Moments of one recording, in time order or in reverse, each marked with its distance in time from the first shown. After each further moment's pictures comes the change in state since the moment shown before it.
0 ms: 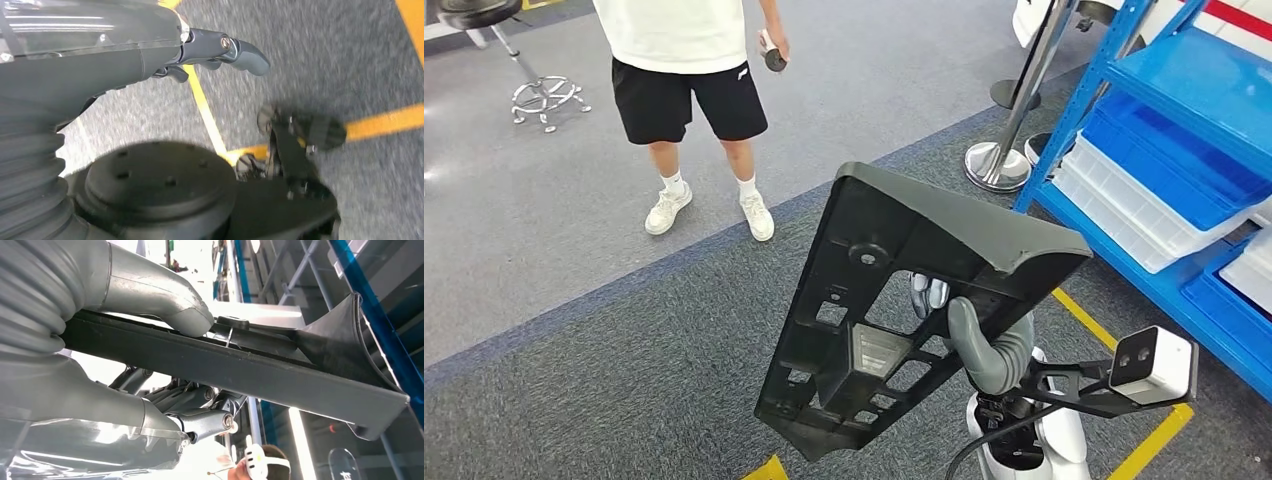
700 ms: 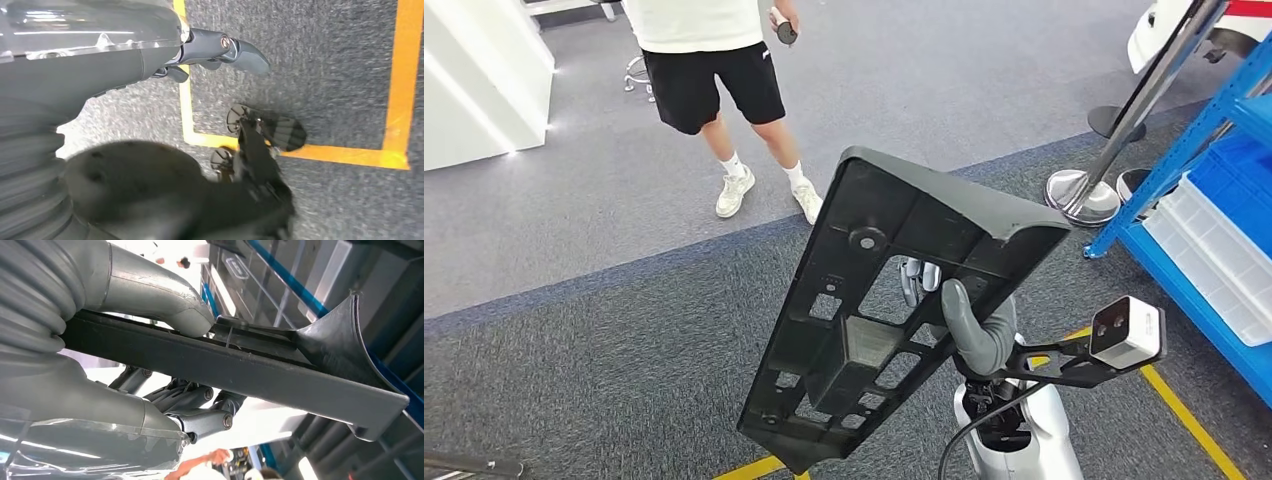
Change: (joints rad) left arm 0.003 0.023 0.051 -0.001 0.102 0.022 -0.133; right arm -0.057 -0.028 0.044 0.100 -0.109 -0.008 -0.020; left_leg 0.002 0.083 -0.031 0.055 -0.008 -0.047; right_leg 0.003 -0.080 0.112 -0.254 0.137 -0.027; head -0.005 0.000
